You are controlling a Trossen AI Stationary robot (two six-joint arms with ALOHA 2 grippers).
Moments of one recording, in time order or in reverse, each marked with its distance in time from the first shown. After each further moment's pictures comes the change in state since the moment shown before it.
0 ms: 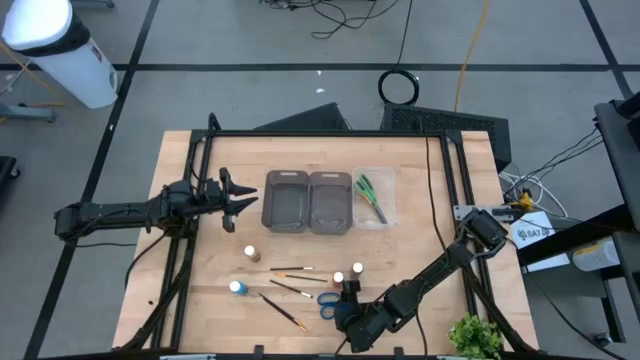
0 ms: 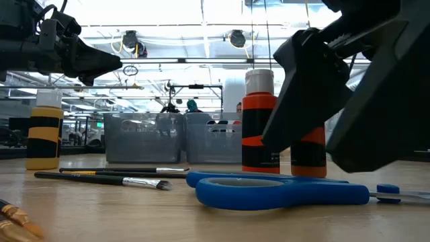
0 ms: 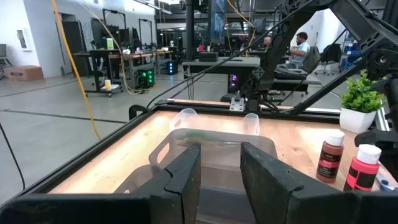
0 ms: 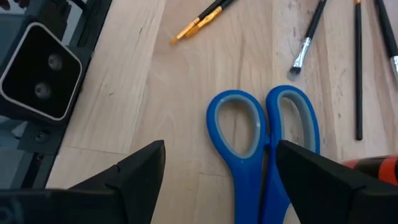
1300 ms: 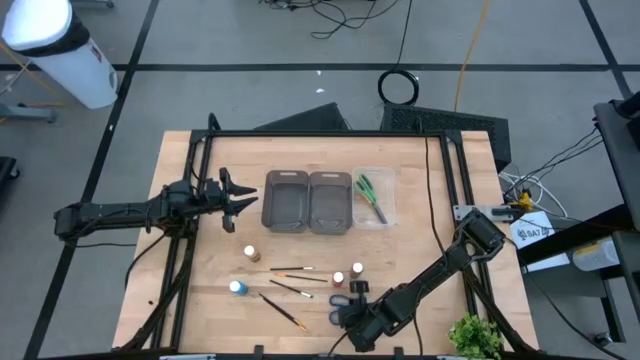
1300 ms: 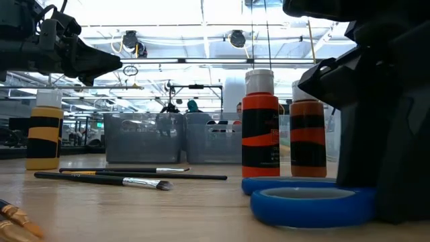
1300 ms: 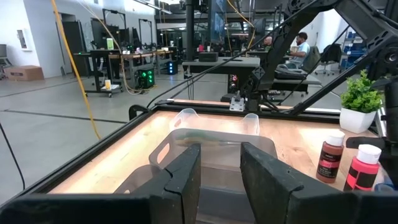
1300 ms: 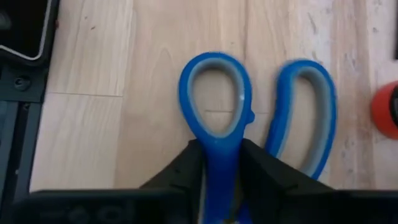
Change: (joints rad) left arm 0.000 0.000 0.000 0.000 0.000 0.000; right arm 0.006 0.050 0.001 -0.271 -0.129 0.164
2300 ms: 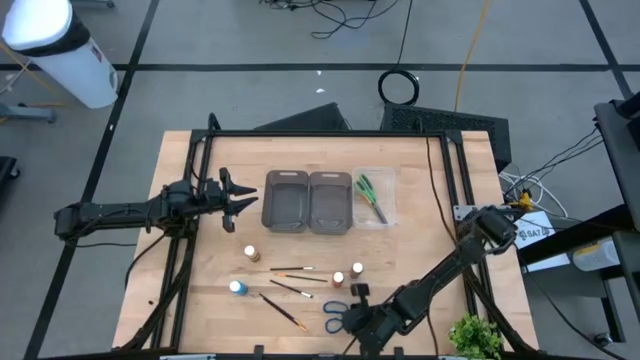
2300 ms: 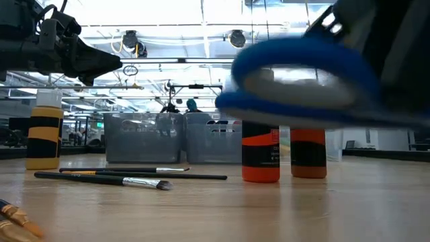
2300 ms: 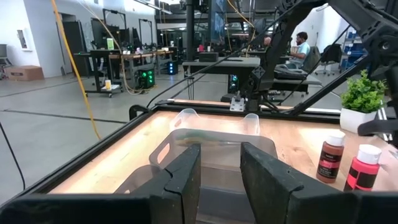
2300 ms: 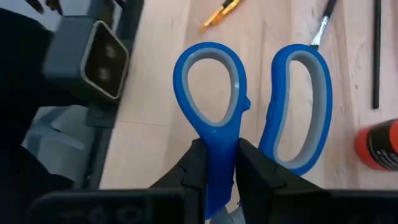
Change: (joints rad) left arm 0.000 0.000 0.000 0.000 0.000 0.000; right arm 0.037 -0.129 -0.006 0.186 0.052 -0.054
